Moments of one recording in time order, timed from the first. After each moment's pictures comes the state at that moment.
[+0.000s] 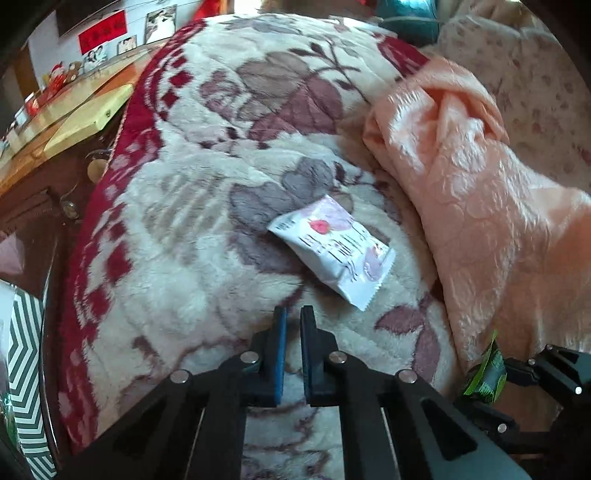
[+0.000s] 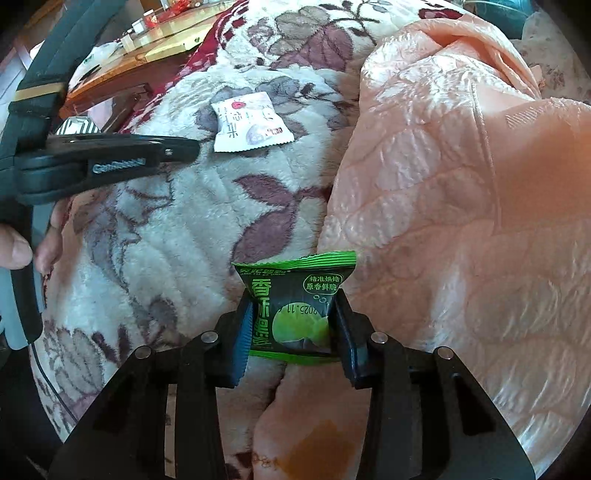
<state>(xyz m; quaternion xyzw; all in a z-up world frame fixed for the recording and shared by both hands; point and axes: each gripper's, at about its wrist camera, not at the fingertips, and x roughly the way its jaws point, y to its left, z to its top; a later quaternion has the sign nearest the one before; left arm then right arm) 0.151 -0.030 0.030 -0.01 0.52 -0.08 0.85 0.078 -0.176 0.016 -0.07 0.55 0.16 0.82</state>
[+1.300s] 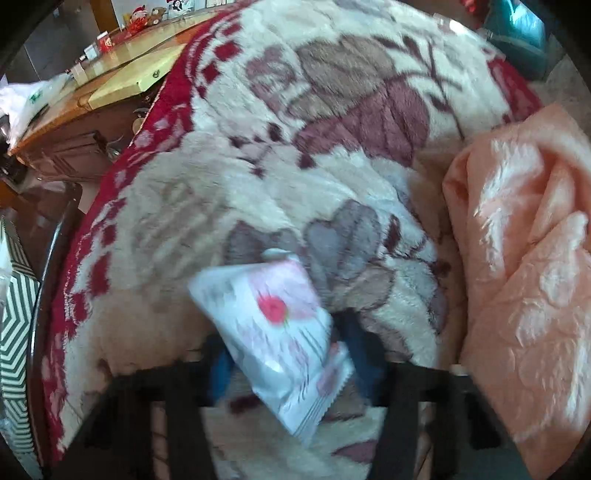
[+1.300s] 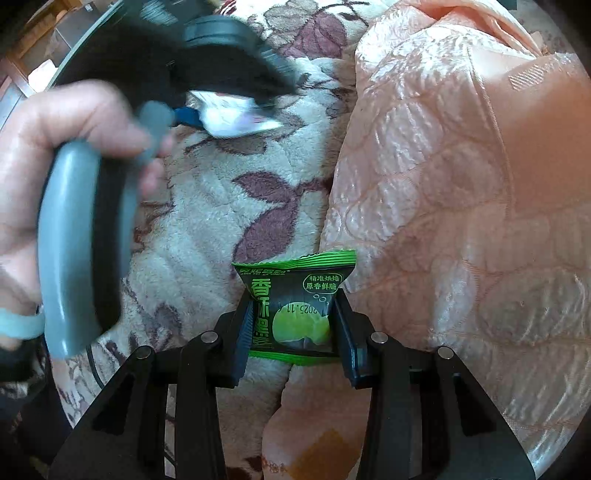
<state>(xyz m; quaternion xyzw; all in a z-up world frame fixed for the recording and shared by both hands) 0.216 -0.056 0.005 -0.08 0.56 0.10 0.82 0.096 -0.189 0.003 -0.01 0.57 0.18 0.81</state>
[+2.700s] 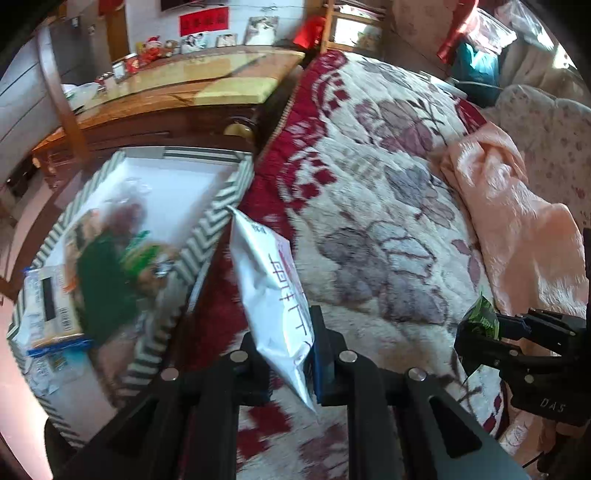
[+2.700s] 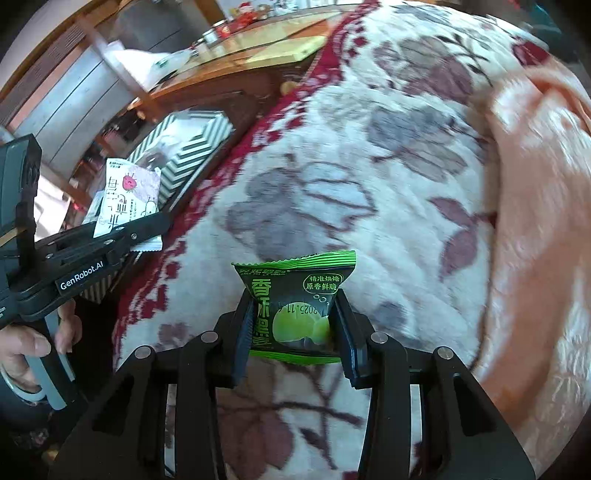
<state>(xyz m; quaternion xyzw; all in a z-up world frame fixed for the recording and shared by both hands) -0.014 0.095 0.073 -0.07 0.48 0.06 0.87 0.022 -0.074 0.046 -0.02 0.52 0.29 0.80</state>
